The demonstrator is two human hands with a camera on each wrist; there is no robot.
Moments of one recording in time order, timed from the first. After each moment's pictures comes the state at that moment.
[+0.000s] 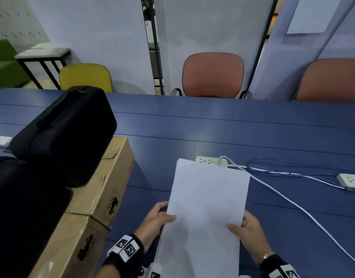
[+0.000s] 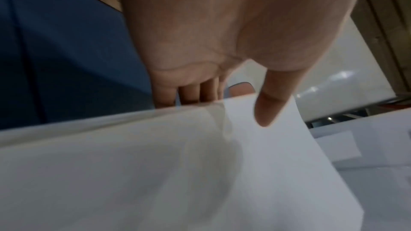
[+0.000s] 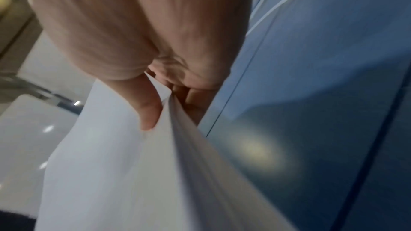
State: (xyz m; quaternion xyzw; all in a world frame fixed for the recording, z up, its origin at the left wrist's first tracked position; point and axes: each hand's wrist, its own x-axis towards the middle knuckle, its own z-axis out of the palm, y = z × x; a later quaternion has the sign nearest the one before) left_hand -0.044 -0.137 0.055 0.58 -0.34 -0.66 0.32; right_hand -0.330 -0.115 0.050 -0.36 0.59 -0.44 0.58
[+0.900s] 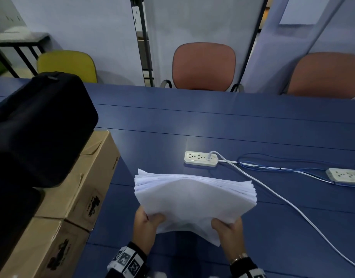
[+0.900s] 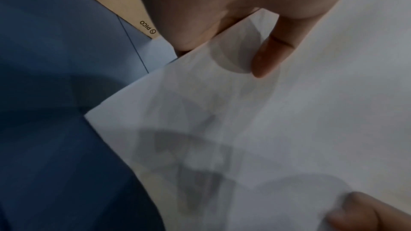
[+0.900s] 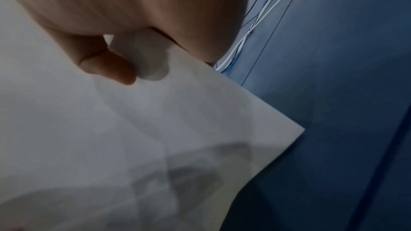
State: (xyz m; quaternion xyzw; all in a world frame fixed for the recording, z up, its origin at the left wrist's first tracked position) left_hand -0.083 -0.137 0.034 0.53 -0.40 -0.52 0.55; right_hand -0.297 -0.120 0.040 -0.34 0.55 -0.59 0.48
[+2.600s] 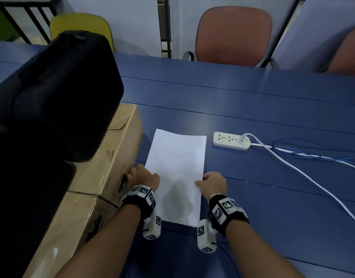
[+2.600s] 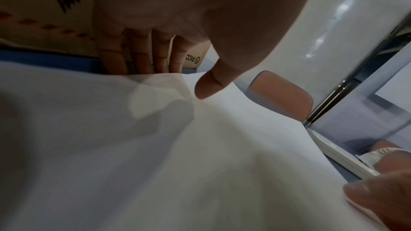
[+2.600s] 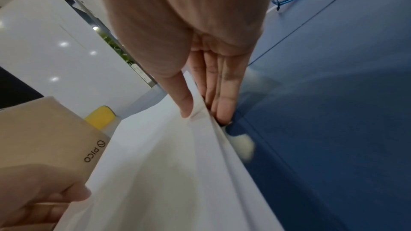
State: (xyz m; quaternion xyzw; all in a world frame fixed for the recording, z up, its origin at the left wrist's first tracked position) left_hand 0.026 -0.236 -0.023 0.87 -0.41 -0.27 0.04; right_hand -0.180 -0.229 -0.028 -0.45 0.78 -0.17 0.39
